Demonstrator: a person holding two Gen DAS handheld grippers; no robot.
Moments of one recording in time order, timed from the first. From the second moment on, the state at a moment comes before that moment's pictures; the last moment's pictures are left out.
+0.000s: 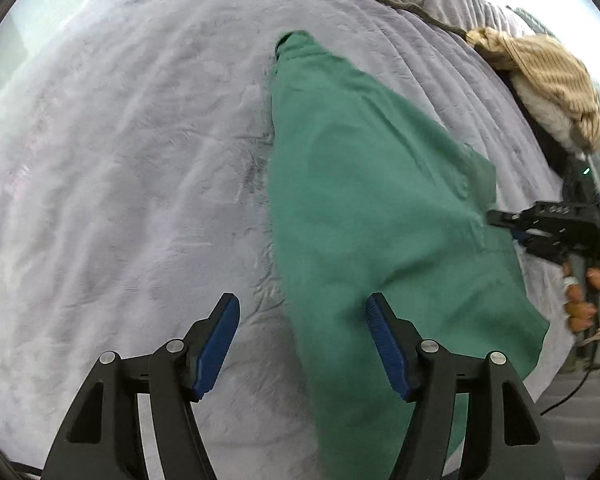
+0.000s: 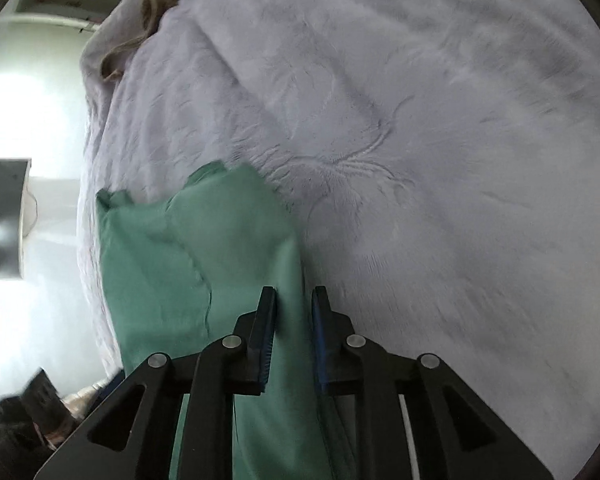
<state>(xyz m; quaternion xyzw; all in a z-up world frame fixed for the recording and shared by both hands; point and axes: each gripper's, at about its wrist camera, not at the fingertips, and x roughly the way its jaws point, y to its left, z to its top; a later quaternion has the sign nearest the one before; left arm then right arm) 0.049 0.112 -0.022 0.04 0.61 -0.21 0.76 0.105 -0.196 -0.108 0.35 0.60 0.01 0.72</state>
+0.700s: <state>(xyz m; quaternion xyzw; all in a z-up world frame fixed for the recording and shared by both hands) -0.029 0.120 -0.028 0.06 0.65 -0.22 0.73 0.010 -0.132 -0.125 0.27 0.68 0.01 0.68</state>
